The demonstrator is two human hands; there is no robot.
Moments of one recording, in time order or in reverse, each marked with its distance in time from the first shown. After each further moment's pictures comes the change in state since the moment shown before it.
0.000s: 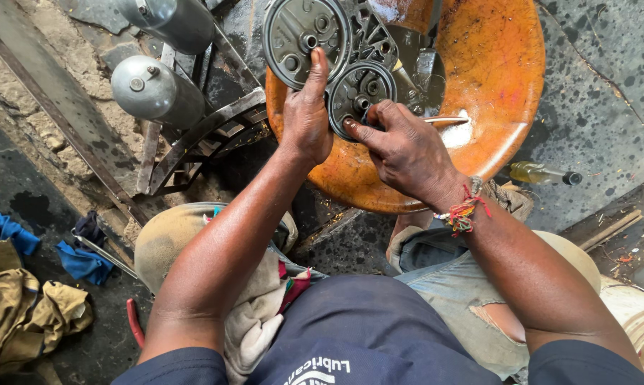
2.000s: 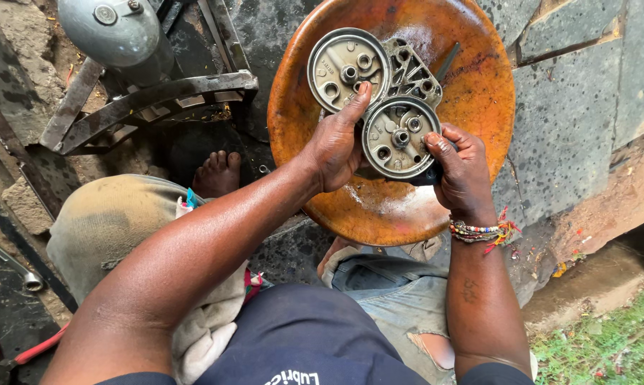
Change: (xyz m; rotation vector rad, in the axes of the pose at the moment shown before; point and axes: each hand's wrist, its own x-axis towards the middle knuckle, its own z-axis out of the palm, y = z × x) left_hand -0.004 0.001 0.024 -0.323 -0.048 -0.414; right_hand -0.005 0.086 -0.005 1.223 0.088 0.724
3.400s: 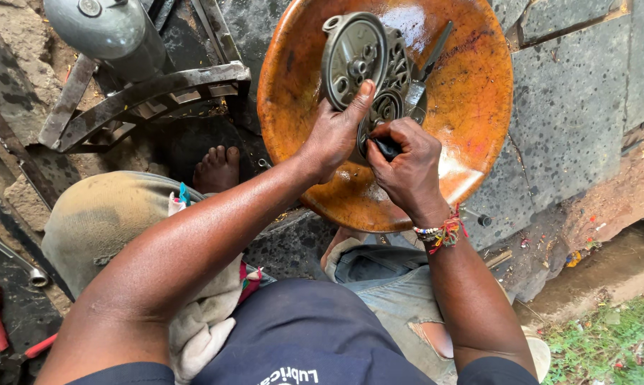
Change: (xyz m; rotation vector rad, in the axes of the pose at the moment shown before) left_hand 0.014 -0.037 -0.021 0.411 0.112 0.414; right_hand -0.020 -0.005 0.077 -1.019 0.060 -0.540
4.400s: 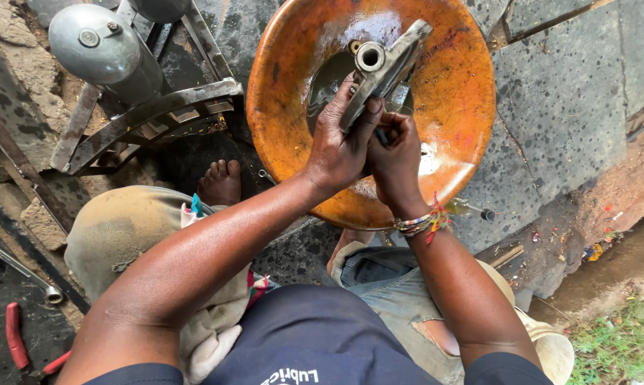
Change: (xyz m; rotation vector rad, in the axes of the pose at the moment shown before) left_hand -0.033 0.028 0.036 0.301 -0.098 0.407; right_hand -0.018 0.048 0.043 0.727 0.252 0.503
